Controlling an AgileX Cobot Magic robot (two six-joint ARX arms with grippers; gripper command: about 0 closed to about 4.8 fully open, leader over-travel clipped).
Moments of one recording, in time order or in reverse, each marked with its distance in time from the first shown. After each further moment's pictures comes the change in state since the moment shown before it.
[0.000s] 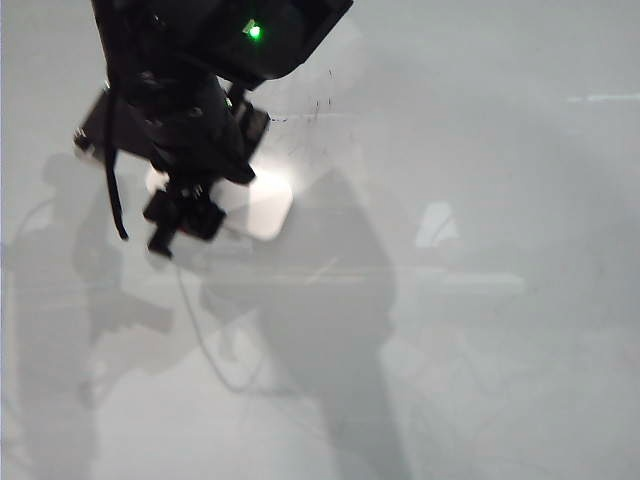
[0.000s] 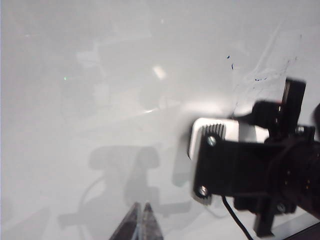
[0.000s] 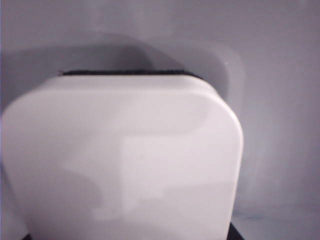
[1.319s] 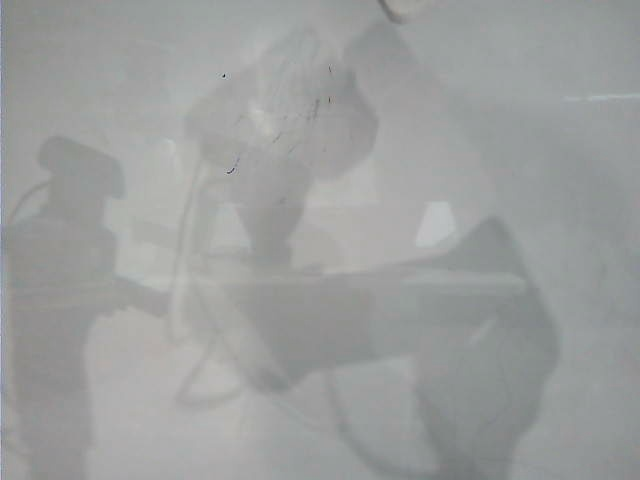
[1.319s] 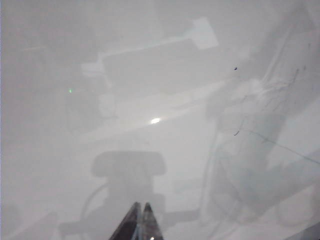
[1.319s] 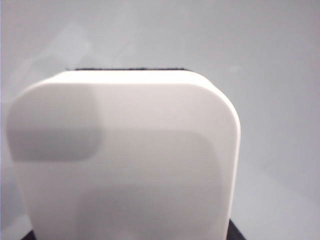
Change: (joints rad) left arm 0.000 0.032 0.000 0.065 -0.004 0.016; right arm 0.122 -0.782 -0.589 0.289 0.118 0.245
